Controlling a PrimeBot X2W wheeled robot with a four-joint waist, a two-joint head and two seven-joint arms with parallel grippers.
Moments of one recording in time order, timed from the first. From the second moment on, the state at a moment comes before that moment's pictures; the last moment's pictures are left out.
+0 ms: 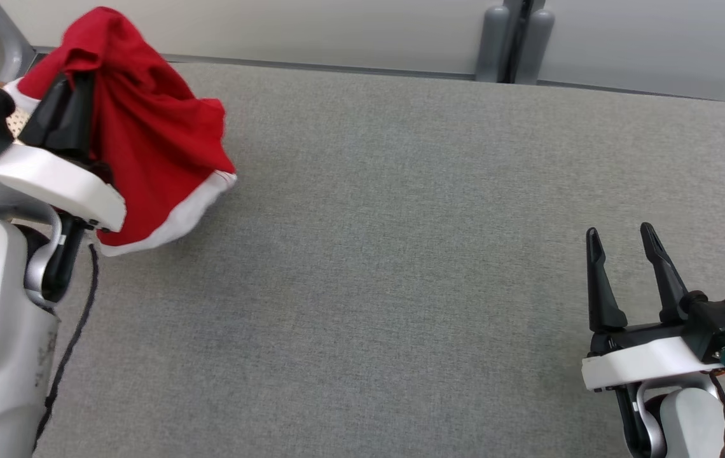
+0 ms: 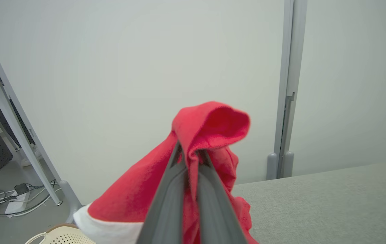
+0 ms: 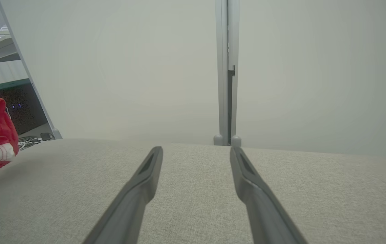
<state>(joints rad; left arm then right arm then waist) -0.68 0.37 -0.20 0.41 -0.41 -0.13 -0.09 -0.20 -0.05 0.03 0.24 0.09 0.13 -0.26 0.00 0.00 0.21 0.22</state>
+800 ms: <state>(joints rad) -0.62 0.18 -0.41 0.02 -0.47 -0.04 0.23 -0.27 -0.05 0.07 0.20 0.20 0.13 -0.26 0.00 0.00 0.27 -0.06</state>
